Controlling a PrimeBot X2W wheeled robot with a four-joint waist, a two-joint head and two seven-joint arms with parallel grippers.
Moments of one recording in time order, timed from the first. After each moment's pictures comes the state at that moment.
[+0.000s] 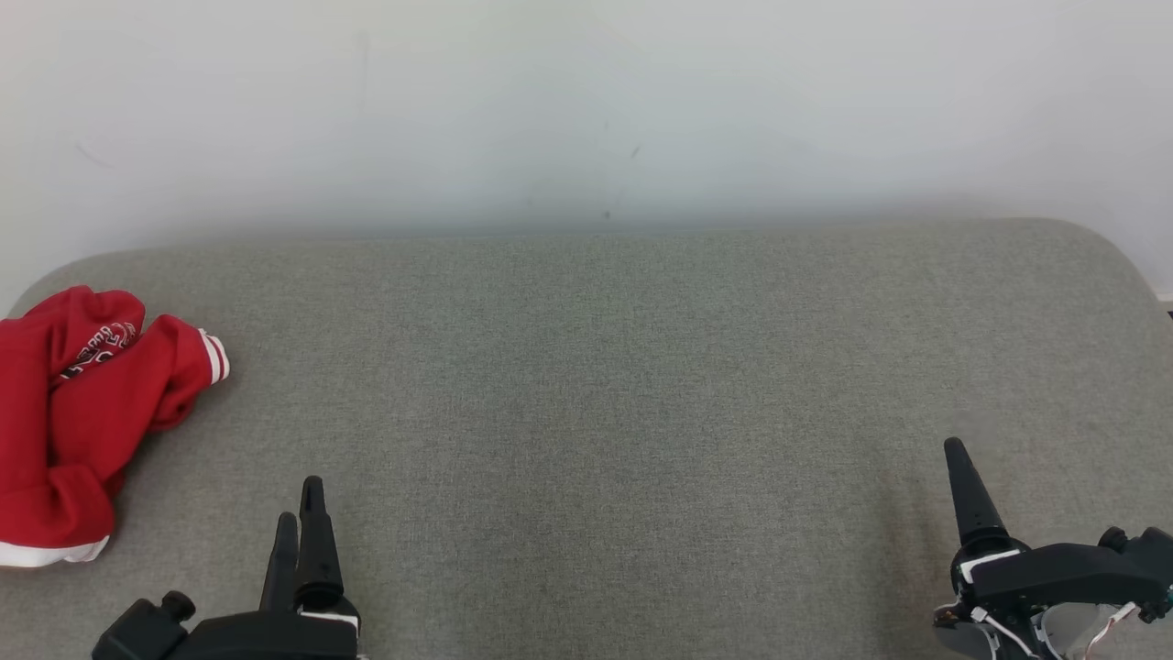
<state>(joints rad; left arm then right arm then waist) -0.14 0.05 -0.05 0.31 -1.09 -0.09 -0.20 -0.15 -0.07 -0.16 0.31 1.11 0.13 0.08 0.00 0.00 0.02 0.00</state>
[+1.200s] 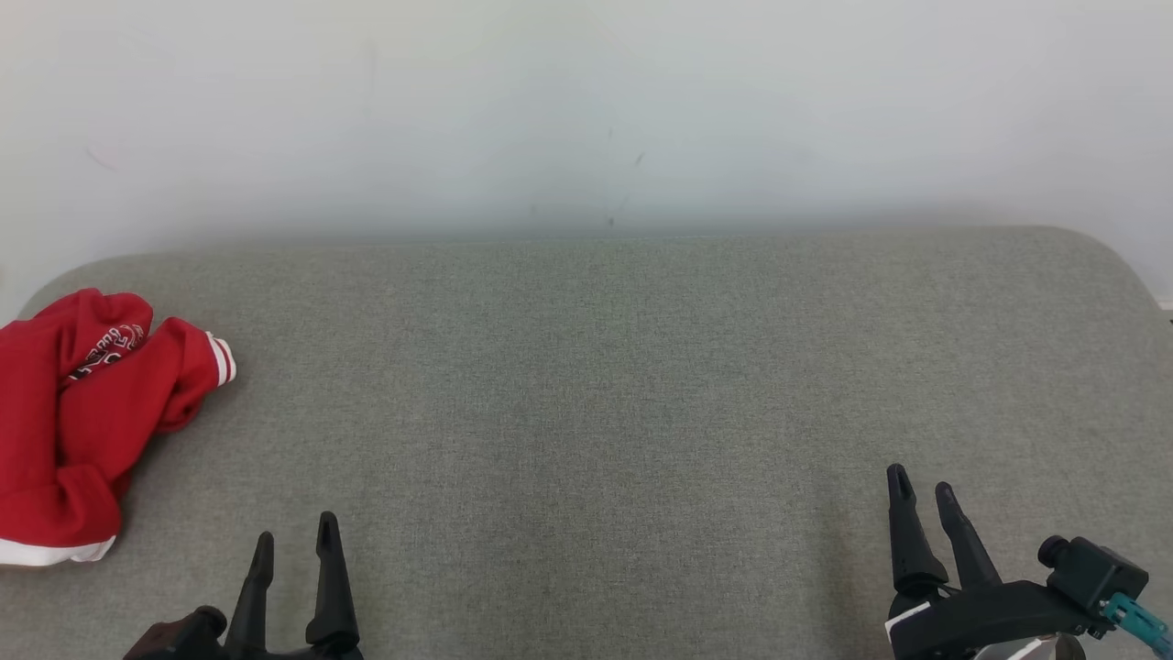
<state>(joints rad) -0.04 0.05 -0.03 0.25 -0.49 -0.05 -0.23 -0.06 -0.06 -0.03 0.24 0.63 0.13 -0.09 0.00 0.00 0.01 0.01</state>
